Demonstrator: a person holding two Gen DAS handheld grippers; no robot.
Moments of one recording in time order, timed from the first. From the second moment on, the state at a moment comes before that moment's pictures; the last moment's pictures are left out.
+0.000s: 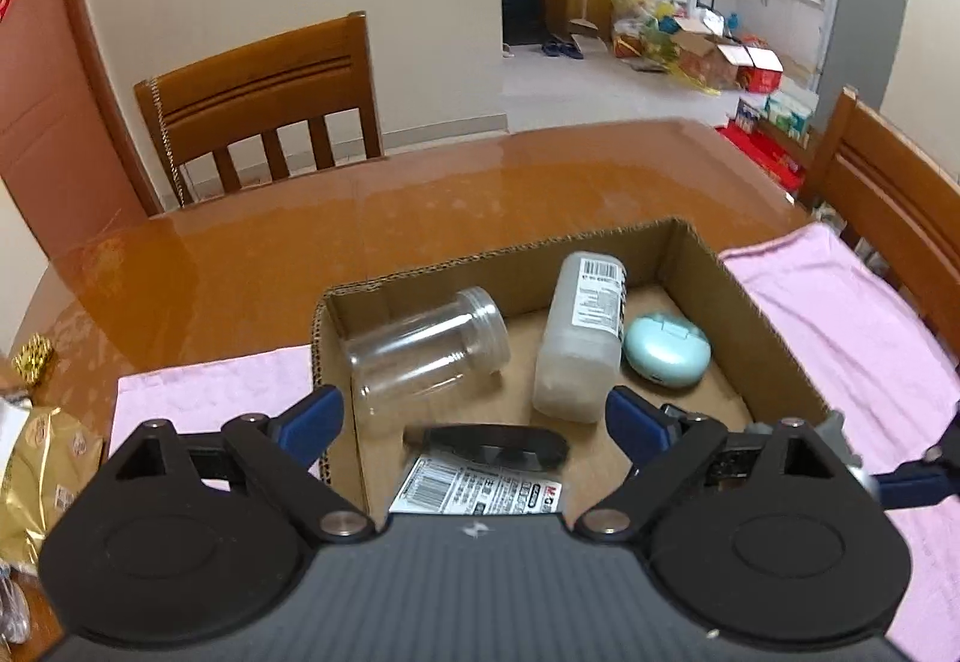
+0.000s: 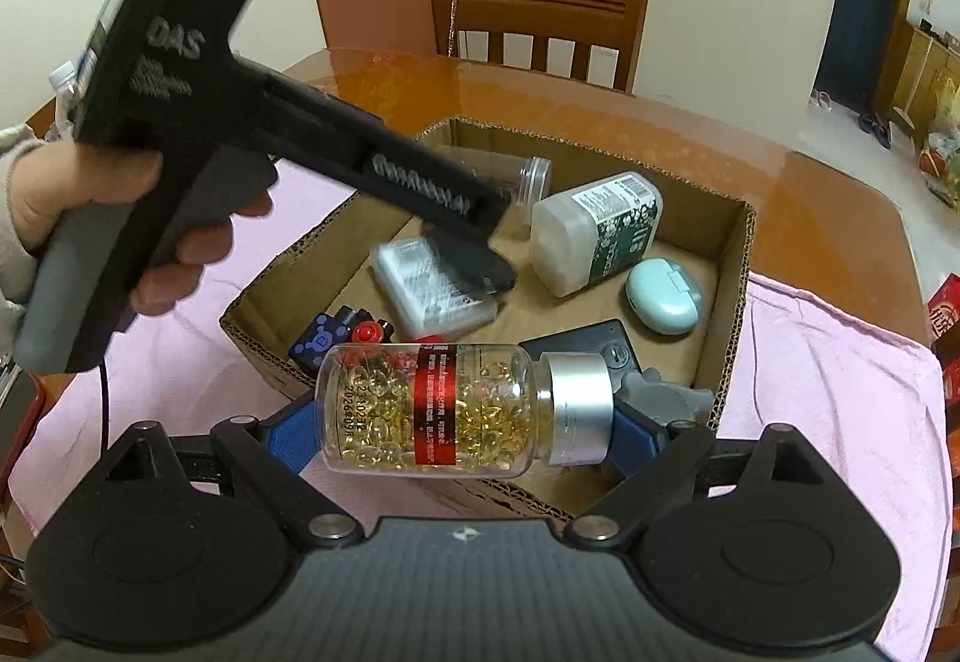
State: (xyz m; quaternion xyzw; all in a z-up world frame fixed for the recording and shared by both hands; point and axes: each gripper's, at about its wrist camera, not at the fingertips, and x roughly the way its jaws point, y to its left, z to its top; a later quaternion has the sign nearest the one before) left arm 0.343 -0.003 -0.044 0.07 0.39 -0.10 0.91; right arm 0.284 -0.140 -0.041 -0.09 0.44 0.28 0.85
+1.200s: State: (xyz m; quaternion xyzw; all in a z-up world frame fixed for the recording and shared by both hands) left arm 0.217 0.030 -0.003 0.01 0.46 0.00 0.89; right arm 0.256 -0.167 0.006 -0.06 0.49 0.07 0.87
